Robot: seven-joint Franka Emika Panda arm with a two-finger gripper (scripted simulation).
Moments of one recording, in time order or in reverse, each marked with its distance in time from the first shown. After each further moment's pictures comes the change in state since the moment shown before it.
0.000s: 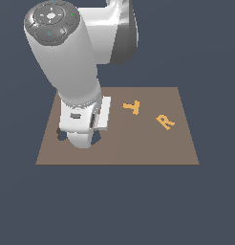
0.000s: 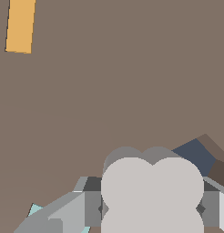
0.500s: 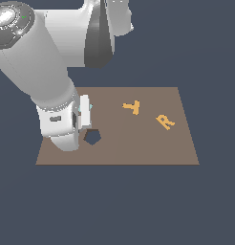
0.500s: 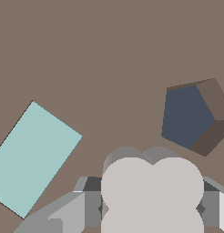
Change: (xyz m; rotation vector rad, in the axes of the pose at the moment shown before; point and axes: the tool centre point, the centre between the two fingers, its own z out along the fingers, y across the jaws) arm -0.053 0.013 -0.001 -0.001 -0.001 -0.263
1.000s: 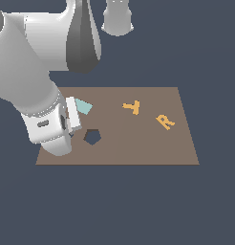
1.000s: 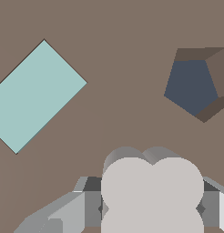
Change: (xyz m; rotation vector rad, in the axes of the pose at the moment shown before) arm -0.033 0.008 -0.001 0.000 0.000 -0.165
